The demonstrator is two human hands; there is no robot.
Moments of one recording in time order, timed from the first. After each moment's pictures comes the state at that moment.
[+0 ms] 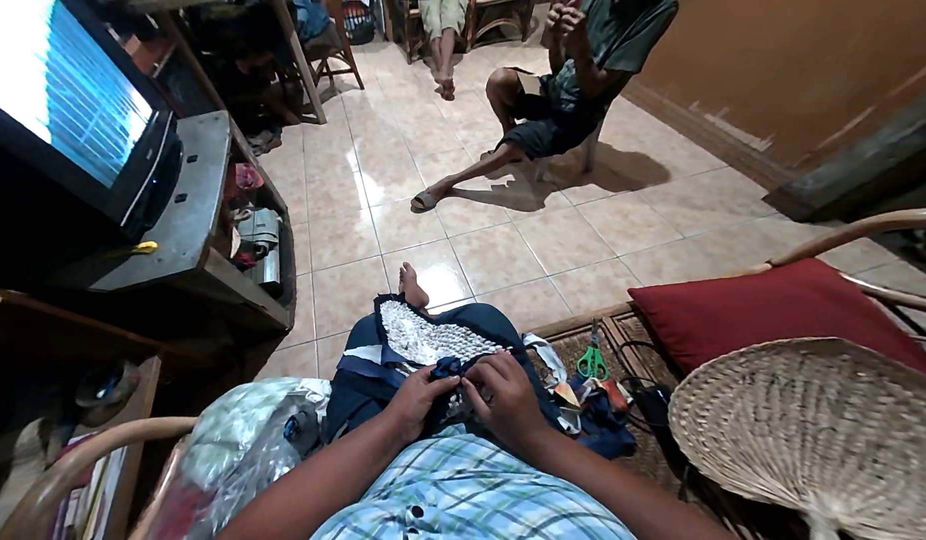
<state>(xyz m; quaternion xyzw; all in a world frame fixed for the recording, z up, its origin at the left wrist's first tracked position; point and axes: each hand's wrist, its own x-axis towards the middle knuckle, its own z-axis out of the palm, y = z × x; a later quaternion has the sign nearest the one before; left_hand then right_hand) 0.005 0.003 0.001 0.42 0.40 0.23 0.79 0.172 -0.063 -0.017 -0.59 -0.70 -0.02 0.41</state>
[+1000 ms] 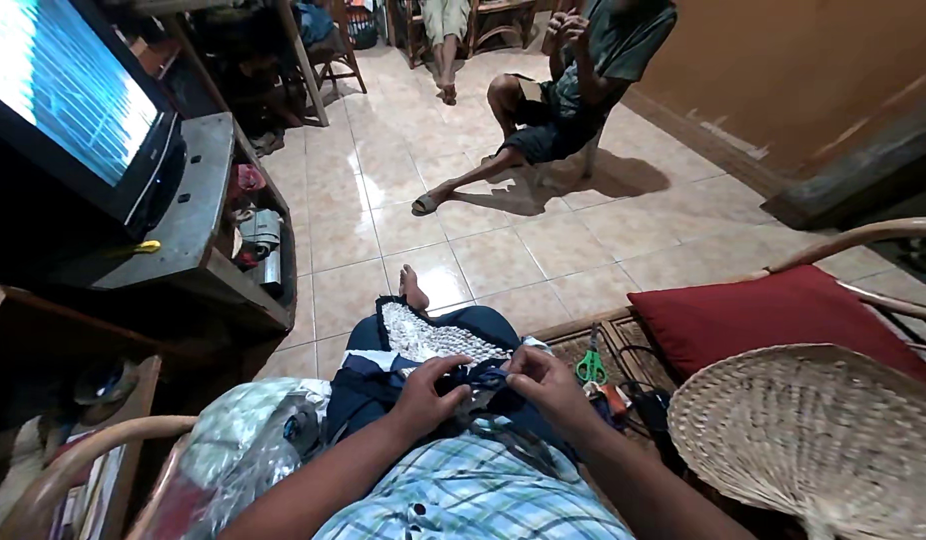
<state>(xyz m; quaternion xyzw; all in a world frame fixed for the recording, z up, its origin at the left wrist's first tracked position) 0.005 0.005 -0.005 0.78 0.30 0.30 0.46 0.213 -0.074 0.041 -0.54 -0.46 0.45 0.53</state>
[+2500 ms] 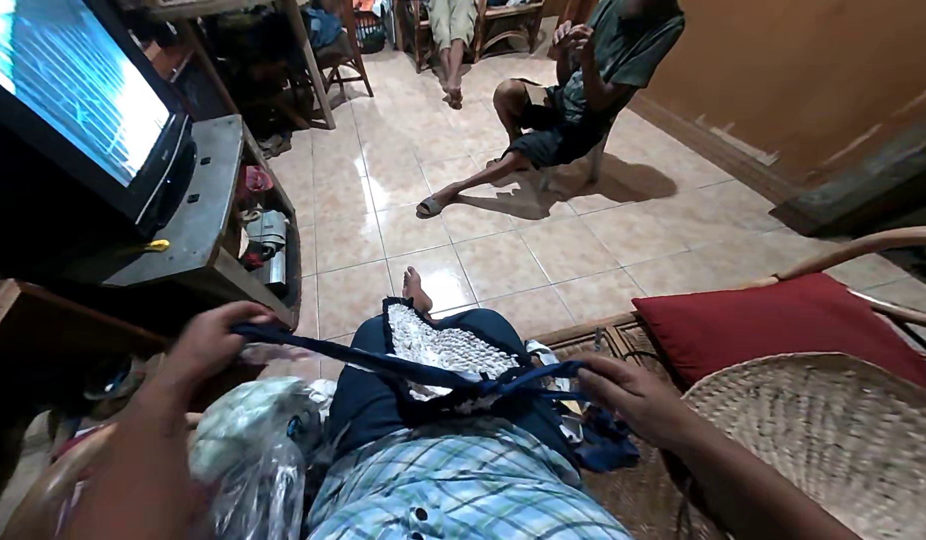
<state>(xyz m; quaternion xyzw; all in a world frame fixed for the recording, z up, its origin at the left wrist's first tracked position) -0.223 0.120 0.117 0.78 0.56 0.14 0.23 0.293 -0.106 0.080 -0.63 -0.59 0.38 0.32</state>
